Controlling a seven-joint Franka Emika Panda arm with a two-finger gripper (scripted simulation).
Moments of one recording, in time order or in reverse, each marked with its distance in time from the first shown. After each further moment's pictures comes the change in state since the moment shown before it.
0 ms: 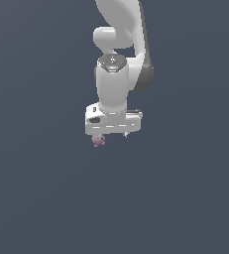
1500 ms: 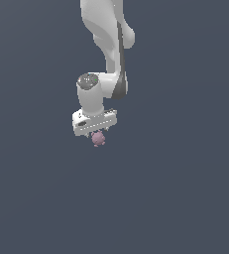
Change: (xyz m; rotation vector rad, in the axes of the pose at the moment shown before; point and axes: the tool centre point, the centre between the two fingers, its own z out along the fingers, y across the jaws) arm -0.099 0.070 0.084 0.019 -0.065 -0.285
